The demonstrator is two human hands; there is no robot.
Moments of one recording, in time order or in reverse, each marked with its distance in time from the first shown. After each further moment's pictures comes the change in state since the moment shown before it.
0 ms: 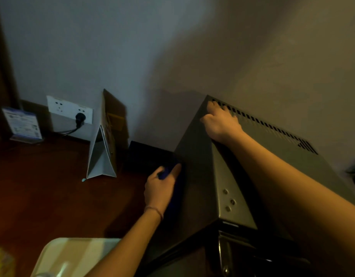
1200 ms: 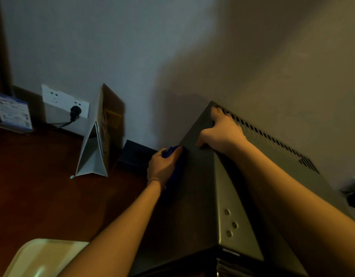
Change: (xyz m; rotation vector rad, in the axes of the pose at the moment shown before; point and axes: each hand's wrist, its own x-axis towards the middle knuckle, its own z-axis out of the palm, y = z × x) left_hand 0.052 0.043 0.032 -0.042 -0.086 0.066; right_hand 0.006 0.004 0.001 0.006 -0.012 -0.007
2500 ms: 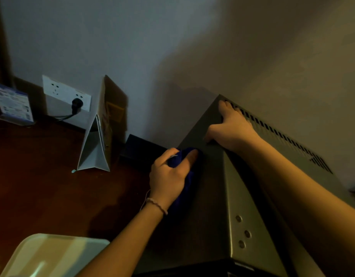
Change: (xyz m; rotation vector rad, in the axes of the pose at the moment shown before) left_hand -0.053 0.003 -0.008 -0.182 -0.035 0.281; right_hand -0.001 -0.001 -0.001 0.002 -0.013 -0.005
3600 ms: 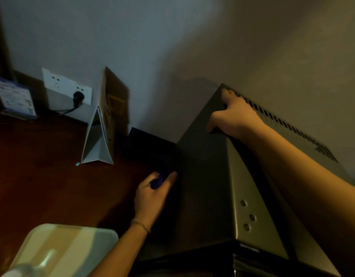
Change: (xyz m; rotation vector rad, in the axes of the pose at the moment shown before) left_hand -0.036 -0.057 -0.052 0.161 0.068 -0.313; right_hand -0.006 -0.007 -0.001 0.051 0.026 0.020
